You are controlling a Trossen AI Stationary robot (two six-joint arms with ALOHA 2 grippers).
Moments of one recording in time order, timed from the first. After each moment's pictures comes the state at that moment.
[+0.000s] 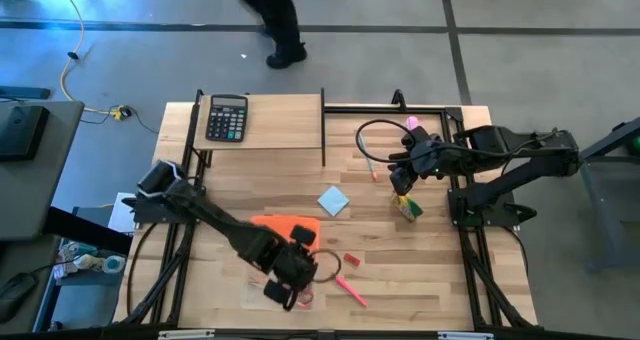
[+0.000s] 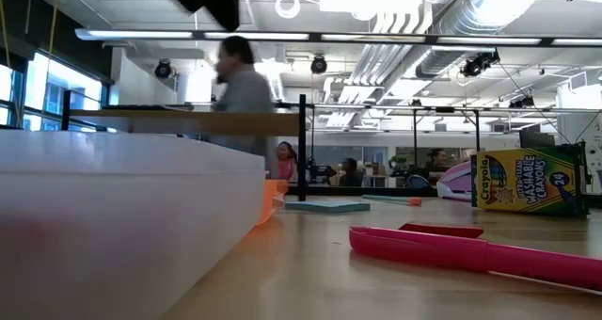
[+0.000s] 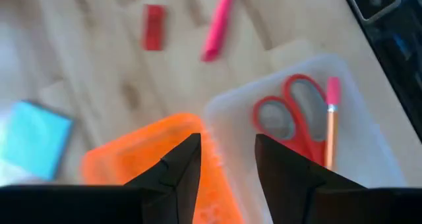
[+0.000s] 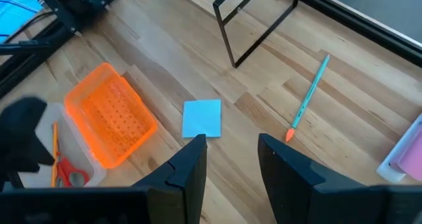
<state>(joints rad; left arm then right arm) -0.41 1.87 1.56 -0.86 -0.18 -0.04 0.16 1.22 1.48 -1.20 0.40 0.86</state>
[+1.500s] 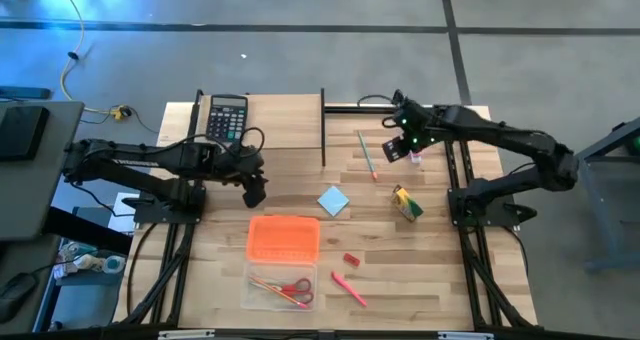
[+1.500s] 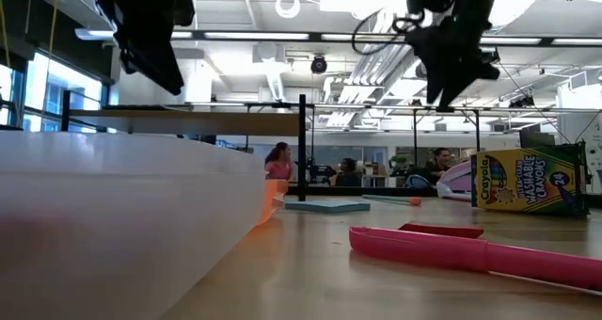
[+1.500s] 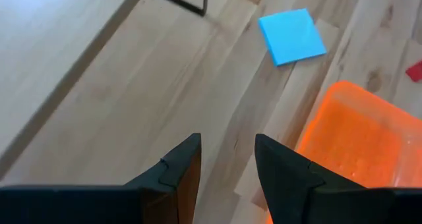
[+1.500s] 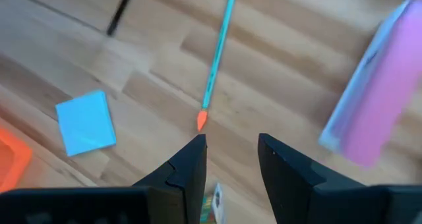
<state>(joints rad) 0.15 1.05 0.83 -0.75 -0.22 -0.43 -0.45 1.25 1.09 -1.00 0.04 0.60</state>
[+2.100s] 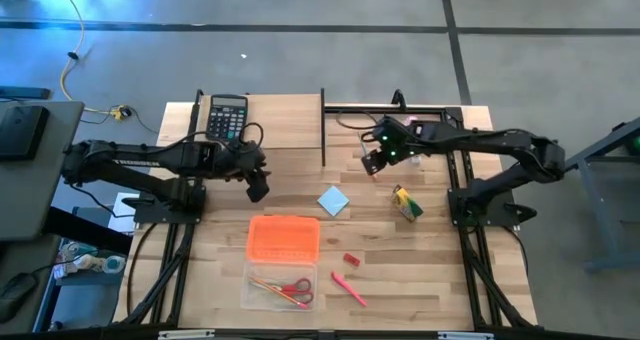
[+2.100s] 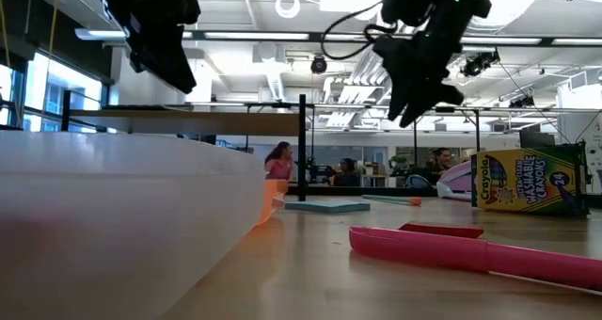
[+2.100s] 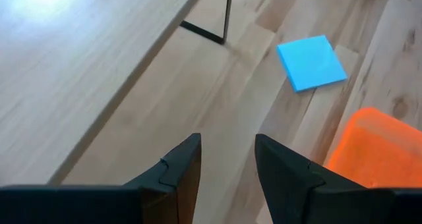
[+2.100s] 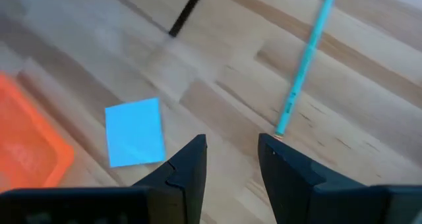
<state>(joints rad) 0.18 1.05 0.82 -0.67 -0.30 -0.36 -0.33 1.38 1.02 -0.68 0.01 0.64</state>
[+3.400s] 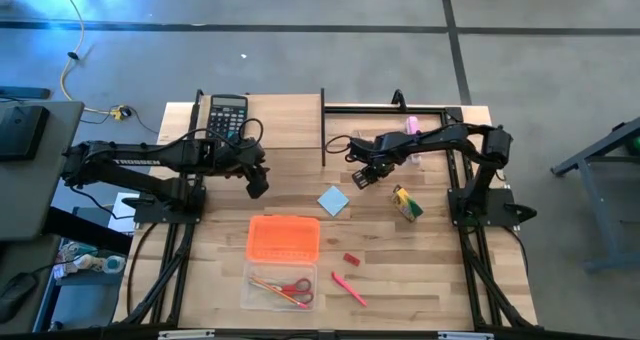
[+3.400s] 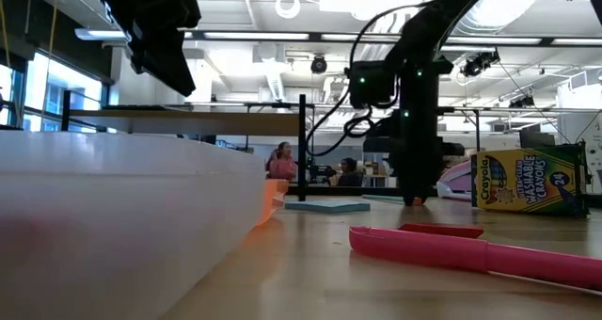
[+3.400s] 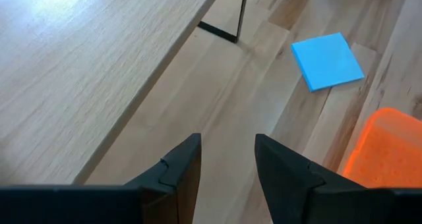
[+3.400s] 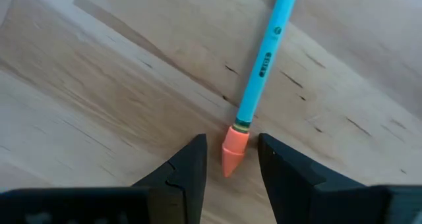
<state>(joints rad) 0.22 1.05 0.82 -0.68 -0.29 -0.33 -0.32 1.81 1.05 -0.72 0.07 0.66</state>
